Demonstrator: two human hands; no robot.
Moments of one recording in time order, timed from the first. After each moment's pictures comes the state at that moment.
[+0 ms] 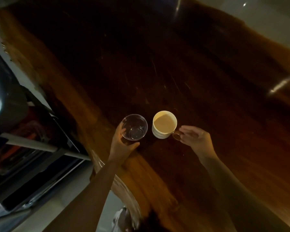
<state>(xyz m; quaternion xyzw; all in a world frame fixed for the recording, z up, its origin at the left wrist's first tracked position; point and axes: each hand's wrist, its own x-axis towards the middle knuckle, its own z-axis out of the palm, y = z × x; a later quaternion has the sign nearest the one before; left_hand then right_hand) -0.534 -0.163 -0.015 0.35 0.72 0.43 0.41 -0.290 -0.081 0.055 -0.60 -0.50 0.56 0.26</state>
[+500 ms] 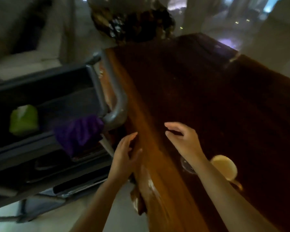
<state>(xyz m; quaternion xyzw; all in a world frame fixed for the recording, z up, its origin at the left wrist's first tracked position) -0.657 -0.266 0.133 0.39 0.77 0.47 0.17 -0.524 -0.116 0.179 -0.33 -0.76 0.51 0.24</state>
